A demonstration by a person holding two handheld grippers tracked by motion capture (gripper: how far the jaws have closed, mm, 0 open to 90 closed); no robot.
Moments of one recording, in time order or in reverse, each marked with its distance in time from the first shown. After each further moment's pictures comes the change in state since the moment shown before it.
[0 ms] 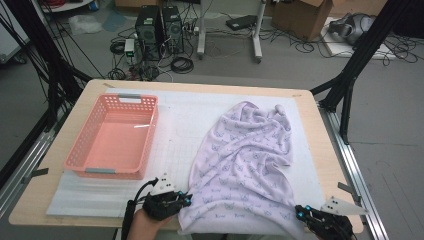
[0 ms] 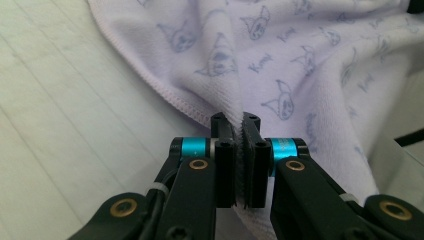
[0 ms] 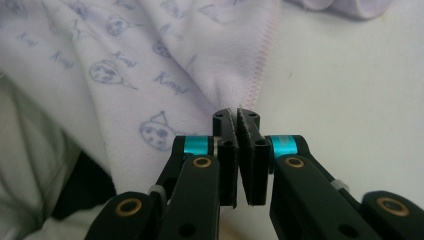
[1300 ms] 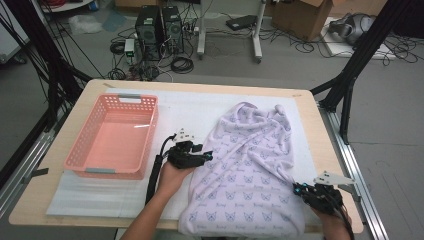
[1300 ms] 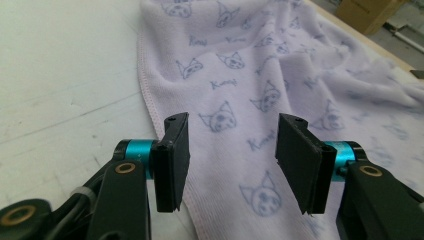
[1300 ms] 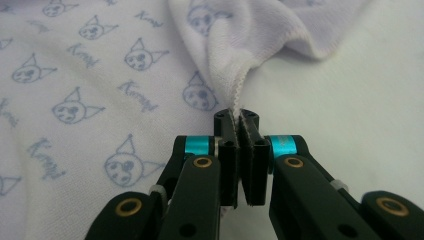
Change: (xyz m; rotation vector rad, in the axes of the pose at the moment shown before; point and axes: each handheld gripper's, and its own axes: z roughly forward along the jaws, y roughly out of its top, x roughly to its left) left arm 0.074 0.098 0.091 -0.125 0.066 -0.095; right arm -0.049 0.032 0.040 0.023 -0.060 0.018
